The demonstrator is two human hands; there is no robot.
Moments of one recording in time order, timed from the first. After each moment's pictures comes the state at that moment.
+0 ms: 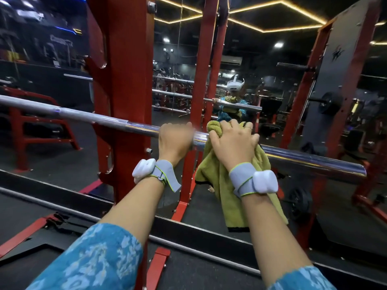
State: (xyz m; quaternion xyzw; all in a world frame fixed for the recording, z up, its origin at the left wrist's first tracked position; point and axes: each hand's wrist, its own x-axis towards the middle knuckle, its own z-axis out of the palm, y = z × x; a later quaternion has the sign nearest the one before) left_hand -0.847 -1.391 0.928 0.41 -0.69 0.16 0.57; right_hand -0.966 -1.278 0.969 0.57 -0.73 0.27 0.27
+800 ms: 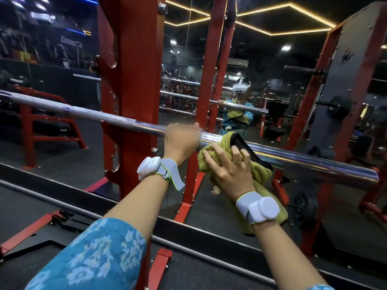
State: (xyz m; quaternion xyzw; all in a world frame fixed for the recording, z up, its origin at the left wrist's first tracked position) left_hand -0.843 -1.393 0.928 0.40 -0.70 0.18 0.56; right_hand -0.997 -1.298 0.884 0.63 -0.42 0.25 0.61
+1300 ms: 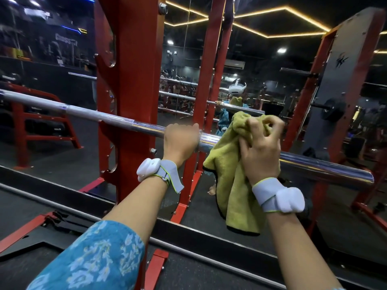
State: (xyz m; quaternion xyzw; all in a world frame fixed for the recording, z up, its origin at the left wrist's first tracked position) left_hand -0.845 -1.395 0.926 0.40 -0.69 0.17 0.58; right_hand -0.996 -1.258 0.955 0.58 -0.52 0.51 0.36
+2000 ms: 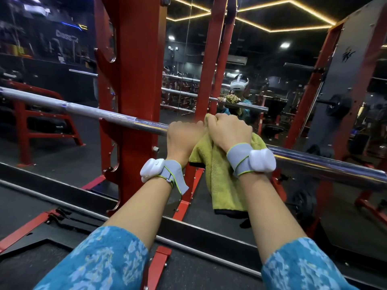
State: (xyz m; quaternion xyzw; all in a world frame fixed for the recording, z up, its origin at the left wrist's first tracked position) left_hand -0.846 -1.400 0.926 0.39 -0.67 0.20 0.60; right_hand -0.941 -1.312 0.994 0.59 -0.74 0.27 0.14
